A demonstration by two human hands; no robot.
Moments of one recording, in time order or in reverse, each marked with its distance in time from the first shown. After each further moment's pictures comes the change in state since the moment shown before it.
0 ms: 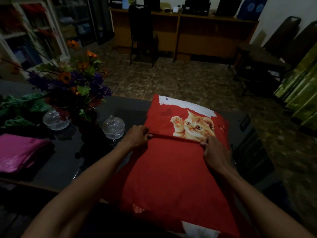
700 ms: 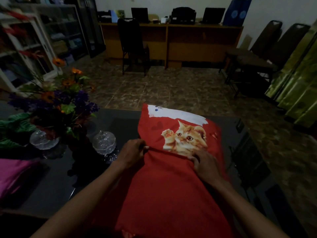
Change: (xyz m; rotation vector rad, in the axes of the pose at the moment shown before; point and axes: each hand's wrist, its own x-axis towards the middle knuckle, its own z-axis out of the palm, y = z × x) left_hand 0.001 0.009 0.021 -0.042 0.218 0.220; right_hand 0.000 0.010 0.019 0.138 0.010 -0.099
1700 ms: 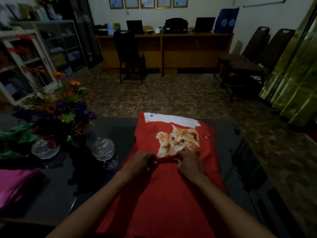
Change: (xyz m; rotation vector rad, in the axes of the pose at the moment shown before) left_hand -0.019 0.040 0.001 0.020 -0.194 0.221; right_hand 0.001 -0.051 -0.002 -0.085 -0.038 0.009
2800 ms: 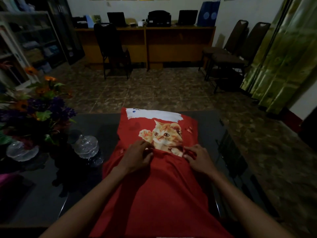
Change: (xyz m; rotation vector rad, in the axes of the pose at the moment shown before) left_hand 0.013 0.039 0.022 0.007 0.069 0.047; right_hand -0.030 0.108 -0.021 0.102 -0.009 0.185
